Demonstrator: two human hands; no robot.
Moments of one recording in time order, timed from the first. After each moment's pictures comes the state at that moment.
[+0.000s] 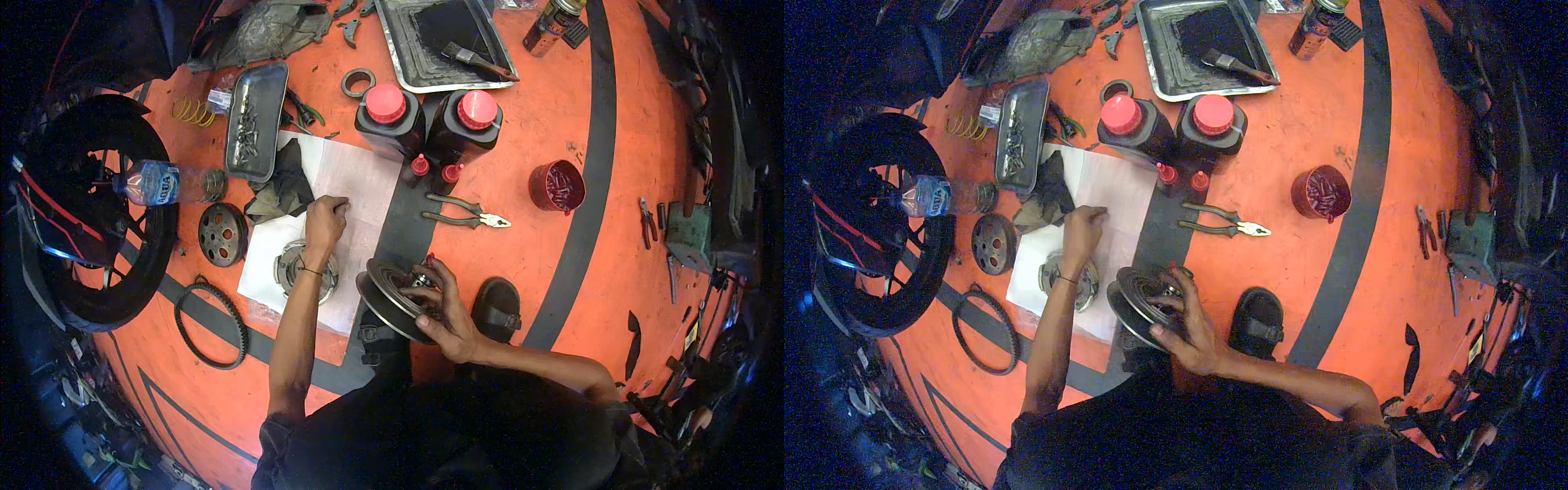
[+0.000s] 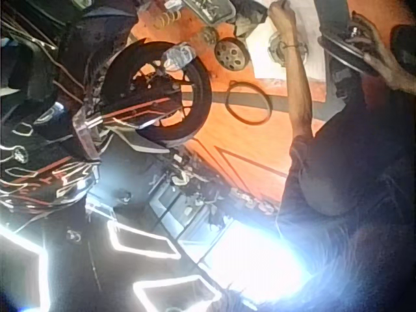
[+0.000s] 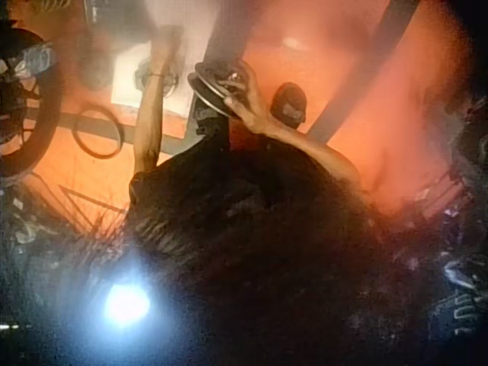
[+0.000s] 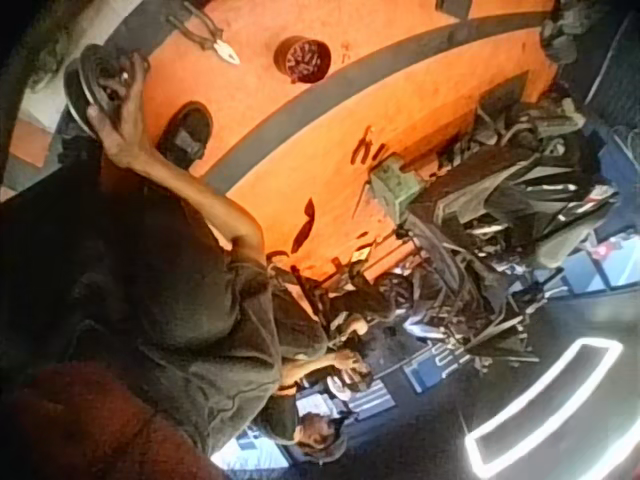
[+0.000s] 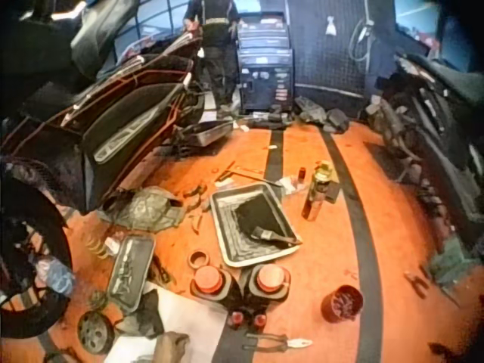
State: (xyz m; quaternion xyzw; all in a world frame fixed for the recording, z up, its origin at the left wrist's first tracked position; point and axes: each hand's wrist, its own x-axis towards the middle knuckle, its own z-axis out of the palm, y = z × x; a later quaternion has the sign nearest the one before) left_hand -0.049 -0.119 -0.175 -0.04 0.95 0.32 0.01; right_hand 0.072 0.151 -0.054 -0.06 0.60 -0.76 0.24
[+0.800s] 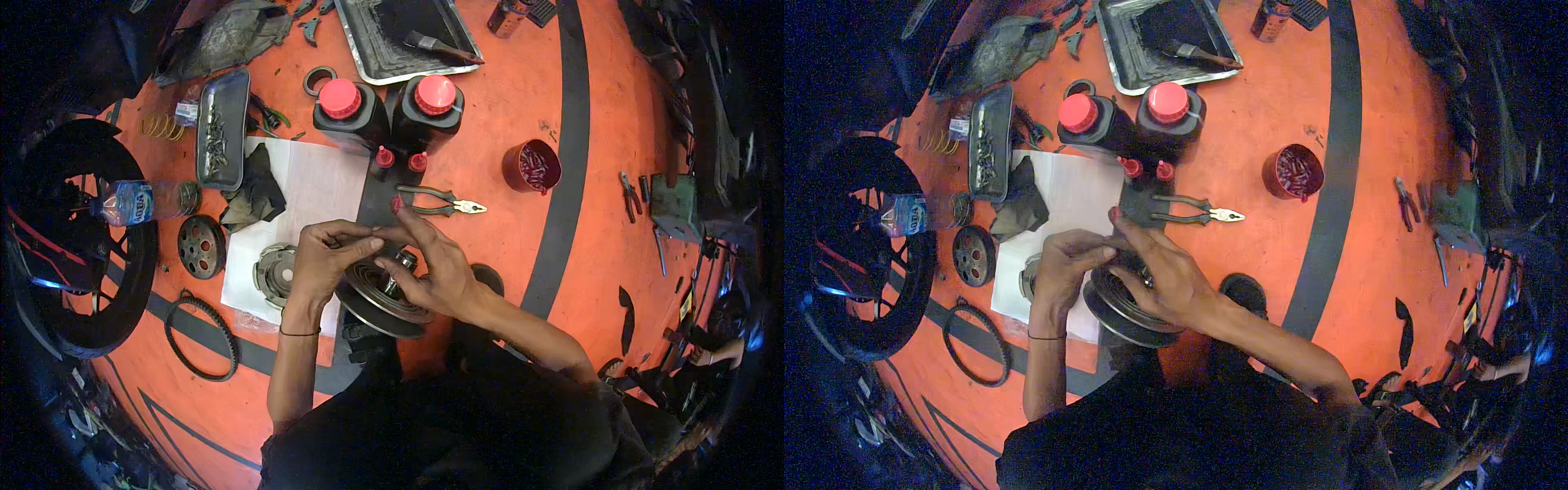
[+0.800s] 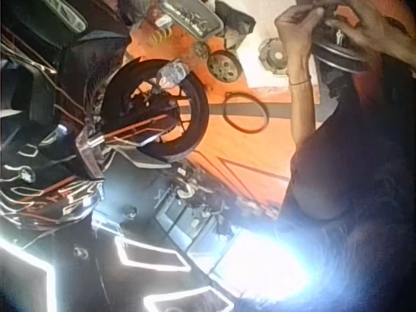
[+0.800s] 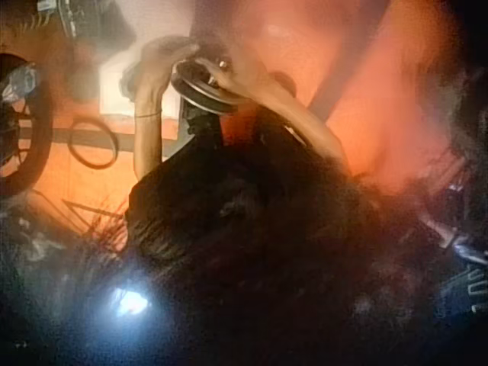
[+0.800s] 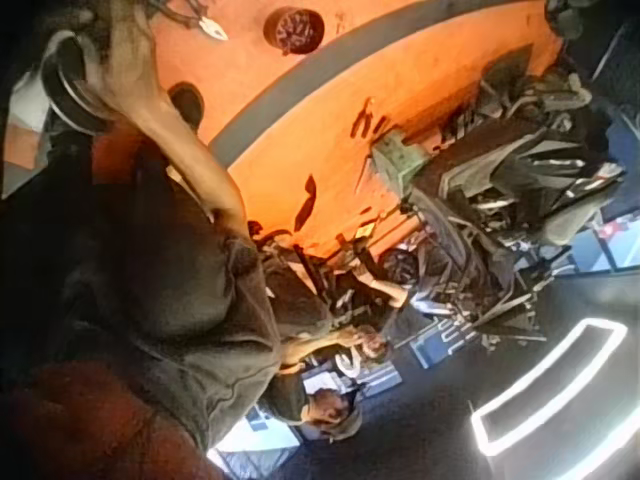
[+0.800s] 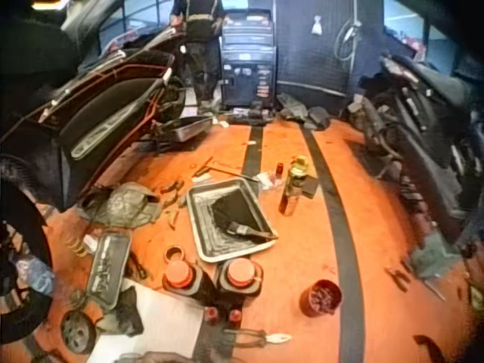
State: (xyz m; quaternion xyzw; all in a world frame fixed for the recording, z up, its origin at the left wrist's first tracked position) left_hand -0.020 -0.037 -0.022 -0.14 0.63 0.72 0.23; right_hand -0.008 0.152 -0.024 -0.23 0.78 -0.58 -0.05
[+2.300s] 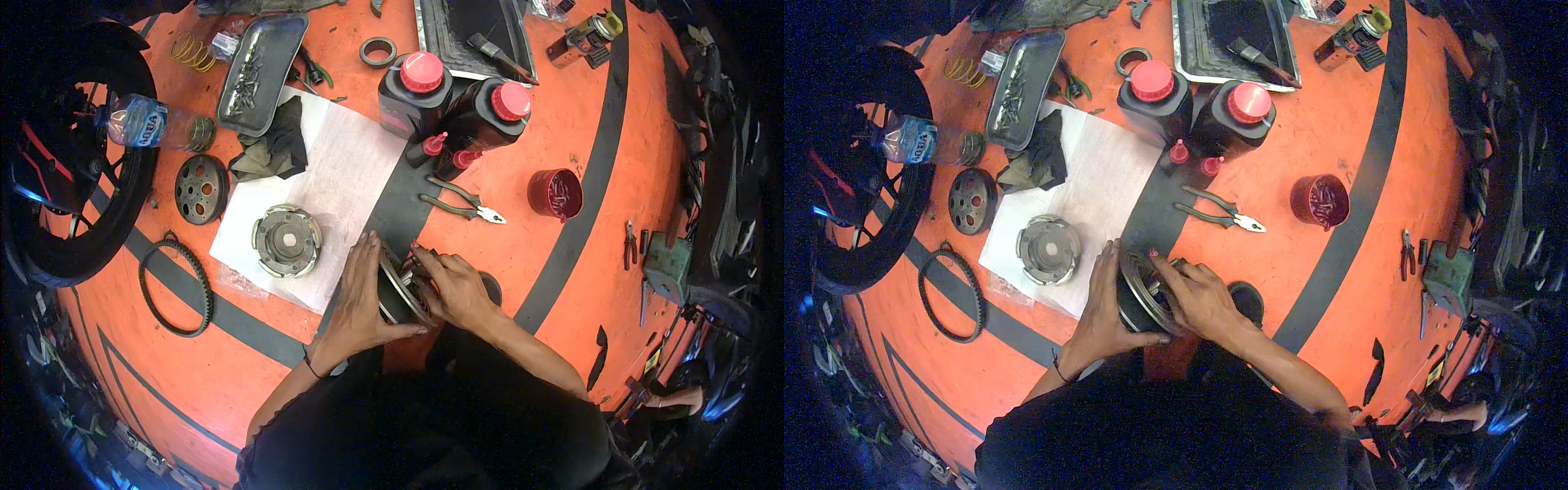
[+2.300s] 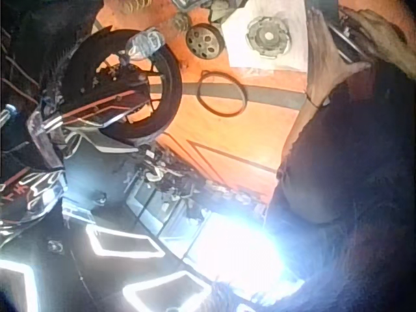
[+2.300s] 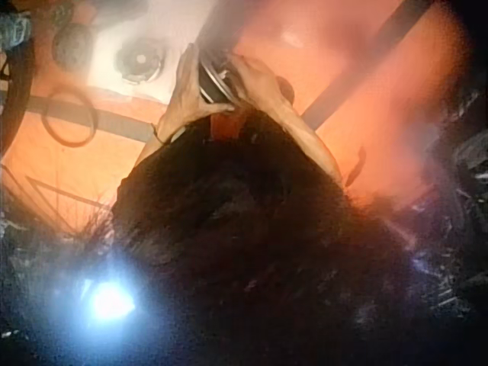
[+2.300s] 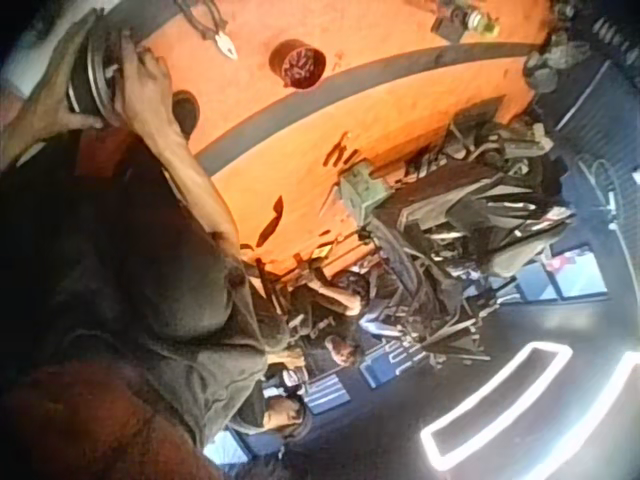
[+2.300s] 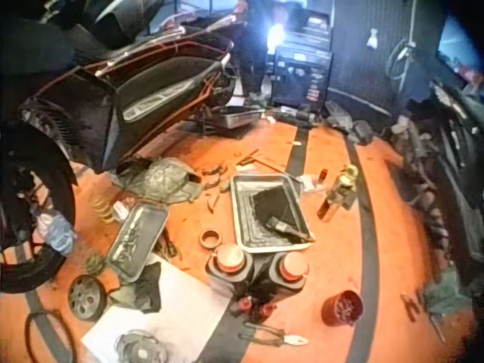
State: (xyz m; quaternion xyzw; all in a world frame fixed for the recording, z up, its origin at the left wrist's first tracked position) left_hand 0.088 -0.032 -0.044 0.08 0.89 0.43 0.09; right_hand 0.036 0.171 -0.068 -0.32 0.85 -0.39 0.13
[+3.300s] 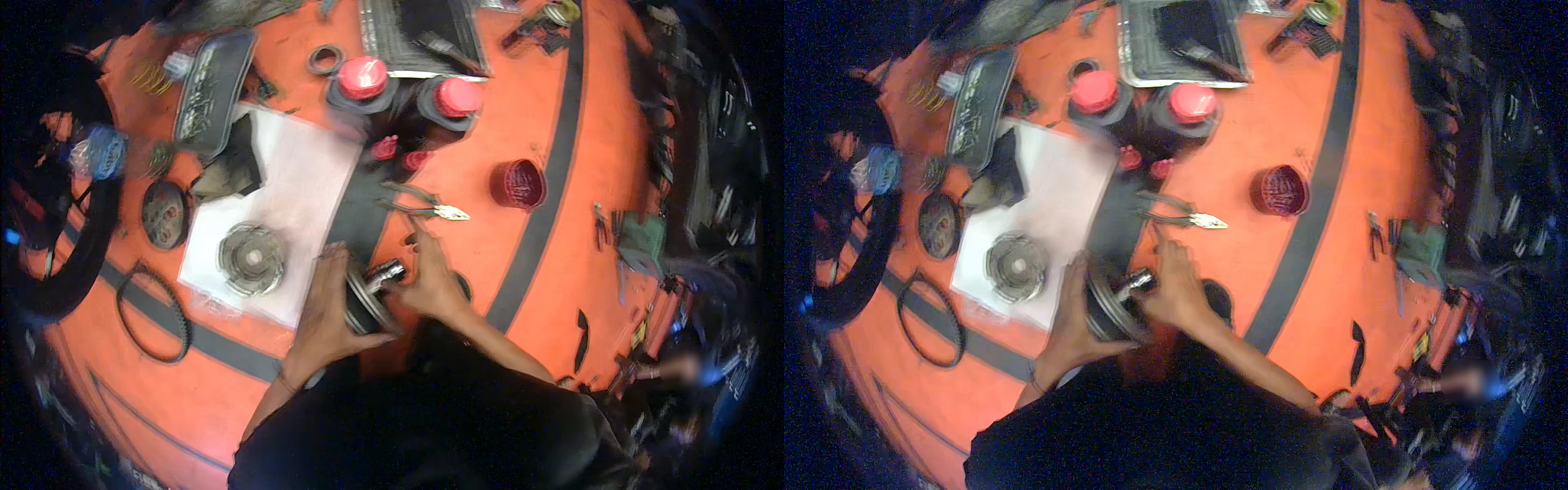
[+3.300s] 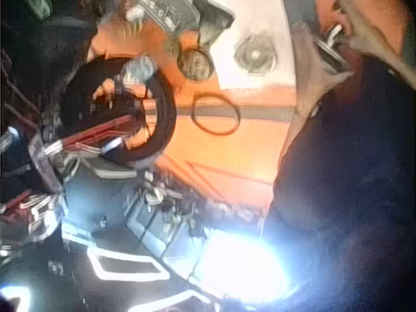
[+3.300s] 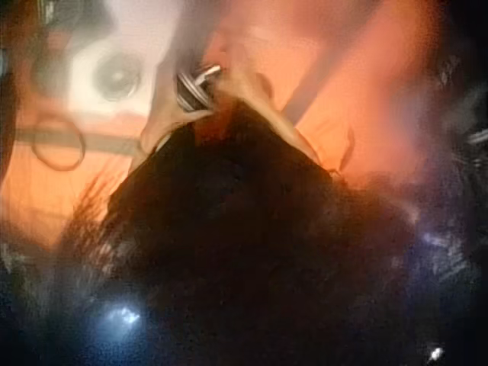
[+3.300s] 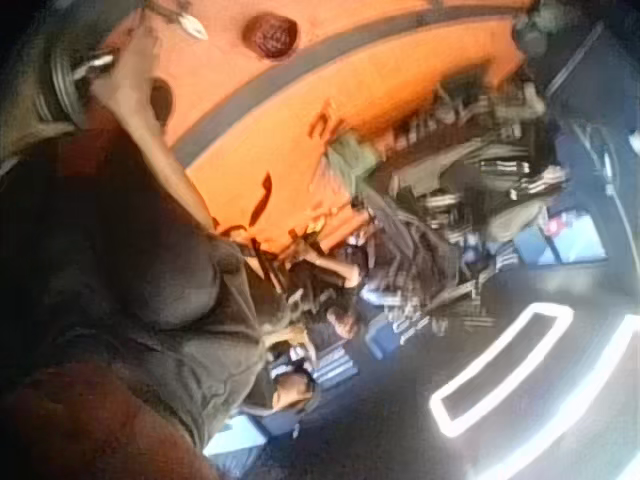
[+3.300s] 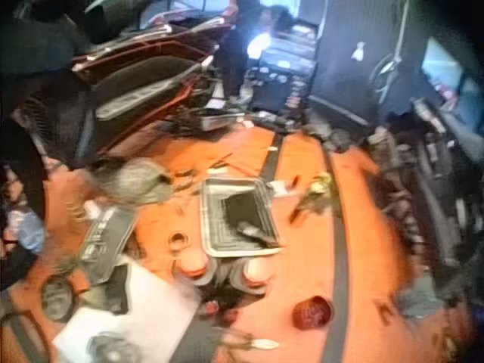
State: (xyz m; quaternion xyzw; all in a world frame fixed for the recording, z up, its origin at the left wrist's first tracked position) left_hand 0.075 -0.026 -0.036 0.09 0.89 0.42 0.14; right_hand 0.025 0.178 -0.070 -0.05 0.91 -0.36 0.21
